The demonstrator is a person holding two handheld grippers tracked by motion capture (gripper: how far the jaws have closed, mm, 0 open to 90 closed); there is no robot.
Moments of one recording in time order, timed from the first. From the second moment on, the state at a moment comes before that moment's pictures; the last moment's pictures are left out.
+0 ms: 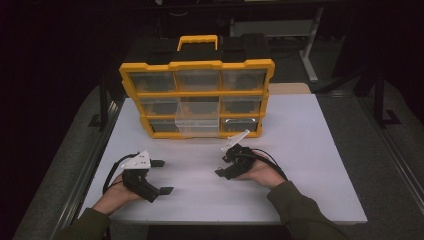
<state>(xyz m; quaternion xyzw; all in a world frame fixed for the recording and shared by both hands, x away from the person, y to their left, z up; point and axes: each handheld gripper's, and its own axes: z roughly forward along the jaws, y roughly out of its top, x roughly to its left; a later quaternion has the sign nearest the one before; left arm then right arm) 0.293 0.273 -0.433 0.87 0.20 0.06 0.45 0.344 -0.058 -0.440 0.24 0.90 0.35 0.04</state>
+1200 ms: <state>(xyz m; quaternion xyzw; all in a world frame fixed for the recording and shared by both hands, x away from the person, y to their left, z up) 0.293 0.273 -0.432 0.87 0.20 0.06 0.45 0.343 -0.054 -0.446 0.21 0.93 0.31 0.05</state>
